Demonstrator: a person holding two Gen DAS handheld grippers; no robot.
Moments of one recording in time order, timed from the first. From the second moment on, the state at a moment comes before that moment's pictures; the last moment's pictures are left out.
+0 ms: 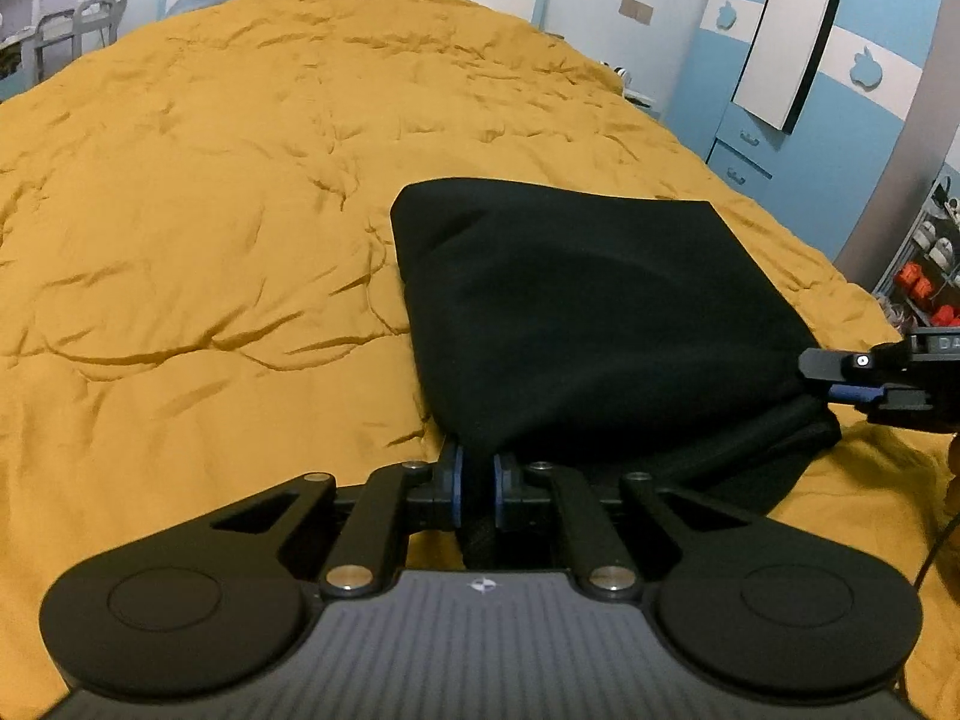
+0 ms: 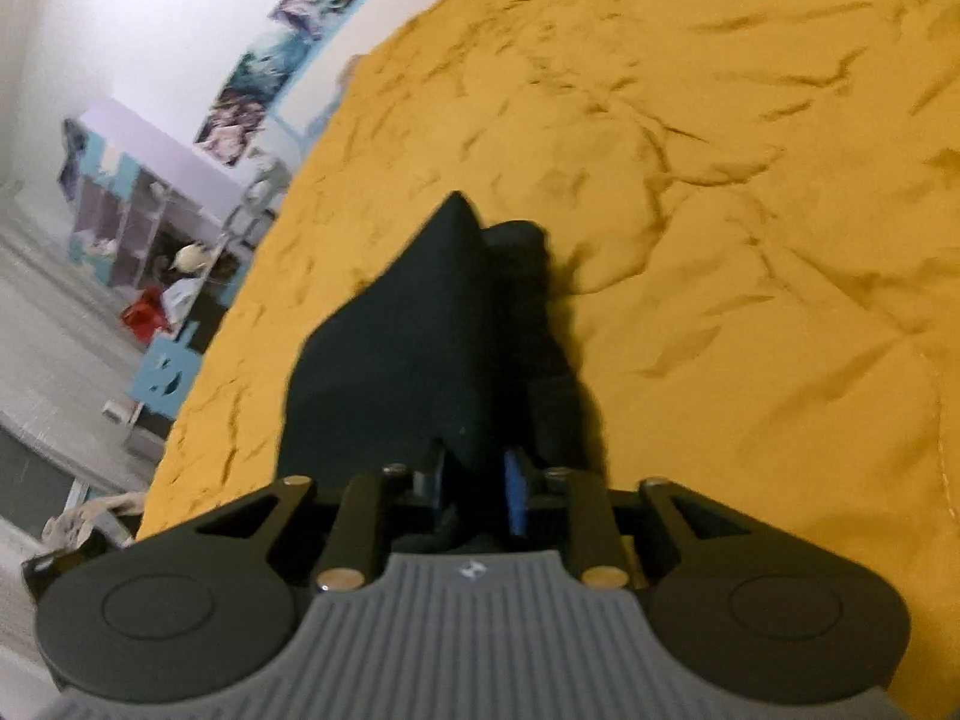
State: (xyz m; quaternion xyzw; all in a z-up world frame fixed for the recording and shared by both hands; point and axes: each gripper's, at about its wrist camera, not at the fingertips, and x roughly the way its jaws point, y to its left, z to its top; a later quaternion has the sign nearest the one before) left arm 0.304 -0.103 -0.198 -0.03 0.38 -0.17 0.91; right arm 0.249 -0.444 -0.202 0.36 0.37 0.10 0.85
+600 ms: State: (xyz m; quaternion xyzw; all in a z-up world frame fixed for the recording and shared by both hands) left arm 0.307 -0.103 -0.199 -0.03 0.39 -0.16 0.91; right arm 0.253 -0.422 -0.149 0.15 0.35 0.06 0.92
